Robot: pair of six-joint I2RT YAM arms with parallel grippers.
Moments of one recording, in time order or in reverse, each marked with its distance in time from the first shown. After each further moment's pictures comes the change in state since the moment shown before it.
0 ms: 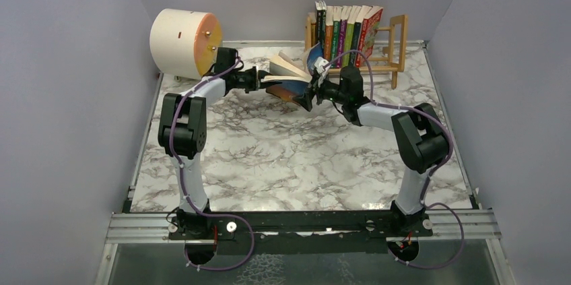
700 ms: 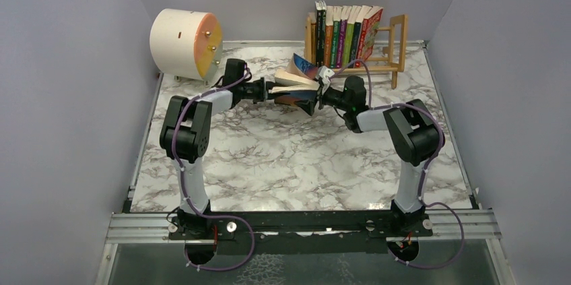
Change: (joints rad) left arm -0.080 -0.026 -0.142 0.180 -0.013 -0.072; right arm -0.027 0.116 -0.066 0.304 -0.092 -0.006
